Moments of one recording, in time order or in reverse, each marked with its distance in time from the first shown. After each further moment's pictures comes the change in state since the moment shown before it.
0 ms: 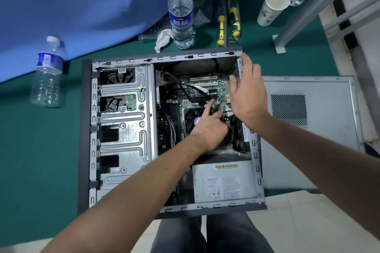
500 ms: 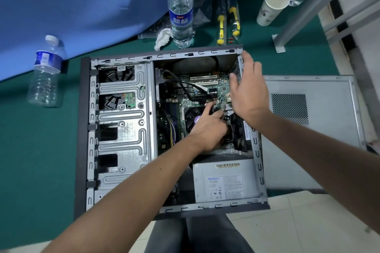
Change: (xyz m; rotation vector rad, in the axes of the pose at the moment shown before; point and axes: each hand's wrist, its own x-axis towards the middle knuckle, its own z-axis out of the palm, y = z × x) left_hand -0.002 -0.004 0.007 -0.021 0.056 0.022; right_hand -0.001 0.000 0.001 0.016 0.011 -0.001
